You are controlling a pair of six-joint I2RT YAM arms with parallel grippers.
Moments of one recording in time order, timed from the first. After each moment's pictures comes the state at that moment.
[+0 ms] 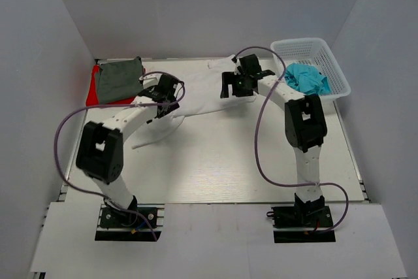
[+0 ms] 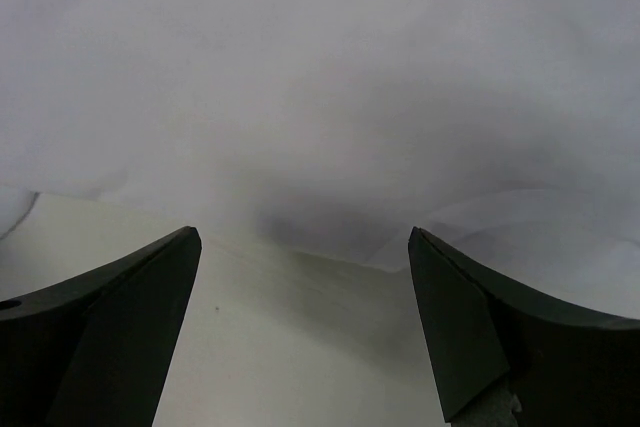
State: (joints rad) left arm -0.40 1.64 1.21 -0.60 -0.58 -0.81; right arm 0.39 2.13 1.72 -0.43 -0.22 0.21
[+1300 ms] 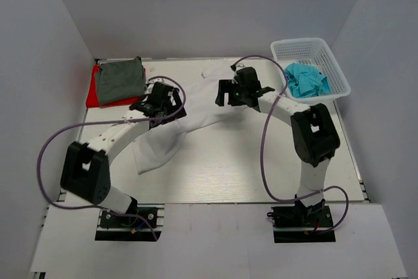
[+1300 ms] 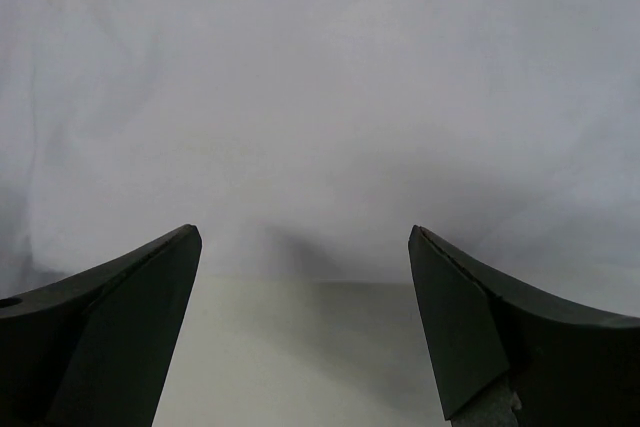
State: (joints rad) left arm -0.44 1.42 1.05 -0.48 -0.23 -0.67; right arm 0.49 1.88 1.33 -0.13 -0.14 0.33
